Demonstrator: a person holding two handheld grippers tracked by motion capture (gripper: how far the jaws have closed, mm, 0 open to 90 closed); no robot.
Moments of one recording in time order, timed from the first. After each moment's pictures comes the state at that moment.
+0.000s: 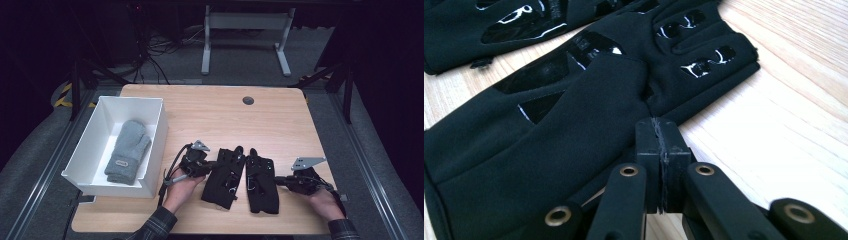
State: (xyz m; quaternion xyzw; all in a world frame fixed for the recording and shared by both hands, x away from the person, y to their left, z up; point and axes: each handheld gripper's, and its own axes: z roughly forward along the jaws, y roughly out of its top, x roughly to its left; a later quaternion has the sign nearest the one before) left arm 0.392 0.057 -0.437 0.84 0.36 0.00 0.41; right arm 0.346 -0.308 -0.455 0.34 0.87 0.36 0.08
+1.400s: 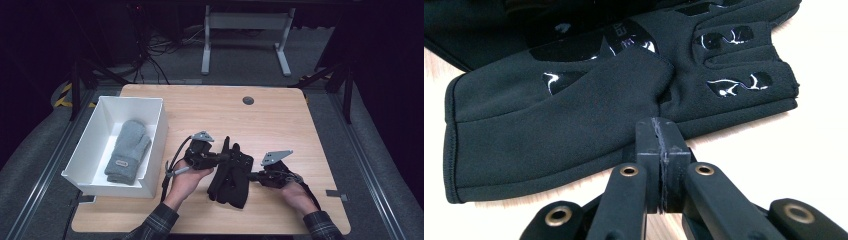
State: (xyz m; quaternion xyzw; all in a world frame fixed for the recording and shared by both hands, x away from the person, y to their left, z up) left arm 0.396 0.042 -0.404 0.82 0.31 -0.05 0.47; right arm 0.372 -0.230 -0.459 0.28 0.88 0.37 0.06
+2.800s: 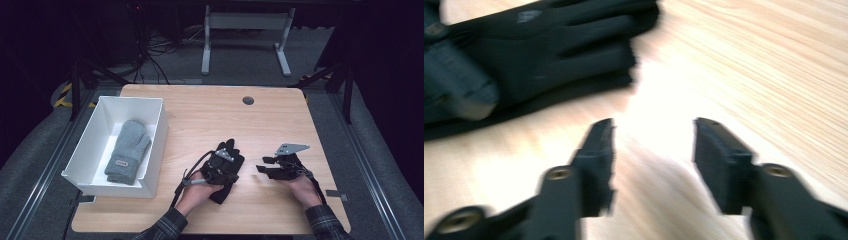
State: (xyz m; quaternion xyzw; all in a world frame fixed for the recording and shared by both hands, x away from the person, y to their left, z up) left arm 0.383 -0.002 -0.452 0.88 0.26 -0.08 0.38; right arm 0.386 -0.269 -0.451 0.36 0.84 0.39 0.12
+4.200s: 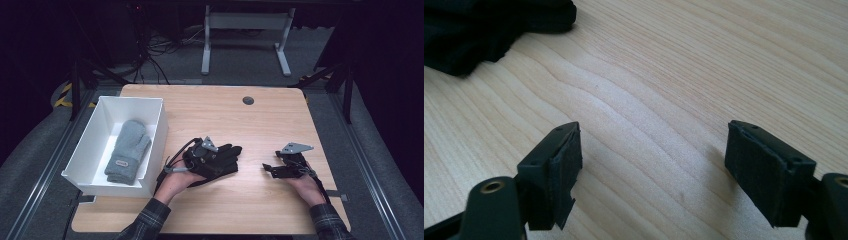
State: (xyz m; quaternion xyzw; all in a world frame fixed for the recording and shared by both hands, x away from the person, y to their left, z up) left arm 0.409 0.044 -0.419 0.91 0.24 0.05 0.34; right arm 0.397 -0.289 -0.469 0.38 0.83 0.36 0.19
